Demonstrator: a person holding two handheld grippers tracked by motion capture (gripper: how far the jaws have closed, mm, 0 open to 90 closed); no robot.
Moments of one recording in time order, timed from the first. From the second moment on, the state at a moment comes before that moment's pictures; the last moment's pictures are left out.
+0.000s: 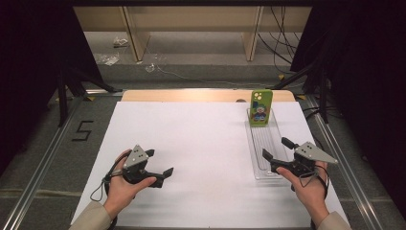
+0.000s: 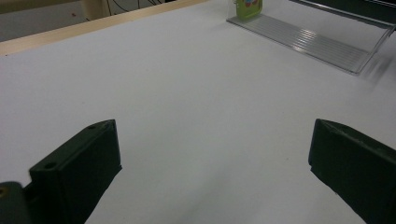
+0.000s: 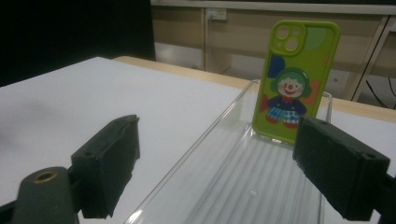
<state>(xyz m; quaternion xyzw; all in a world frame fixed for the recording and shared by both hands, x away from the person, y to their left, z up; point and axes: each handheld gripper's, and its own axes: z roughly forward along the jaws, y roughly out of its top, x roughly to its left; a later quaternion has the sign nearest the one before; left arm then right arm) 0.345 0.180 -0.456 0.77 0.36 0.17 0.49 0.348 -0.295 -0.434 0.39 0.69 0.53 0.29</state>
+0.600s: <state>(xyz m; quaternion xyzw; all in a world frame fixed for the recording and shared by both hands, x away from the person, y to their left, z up) 0.346 0.180 -0.456 0.77 0.36 0.17 0.50 0.340 -0.298 -0.438 0.39 0.69 0.54 0.29</state>
